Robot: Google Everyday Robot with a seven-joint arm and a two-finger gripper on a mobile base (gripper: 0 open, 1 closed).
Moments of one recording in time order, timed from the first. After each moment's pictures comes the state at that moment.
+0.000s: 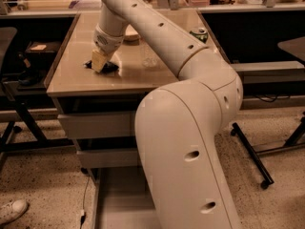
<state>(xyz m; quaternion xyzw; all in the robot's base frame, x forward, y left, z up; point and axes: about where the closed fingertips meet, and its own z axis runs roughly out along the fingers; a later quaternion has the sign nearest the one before) 0.741 0.160 0.806 -0.54 0.81 0.14 0.15</state>
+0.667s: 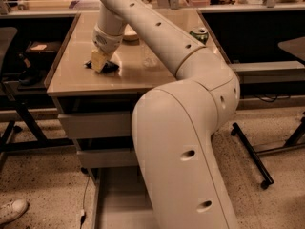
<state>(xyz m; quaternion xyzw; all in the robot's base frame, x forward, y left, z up) 0.741 0.160 0.815 -0.54 0.81 0.14 0.15</state>
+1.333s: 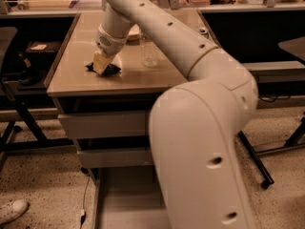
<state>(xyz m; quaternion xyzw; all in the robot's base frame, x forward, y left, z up) 0.722 0.156 0.822 -0.54 0.81 0.17 0.16</state>
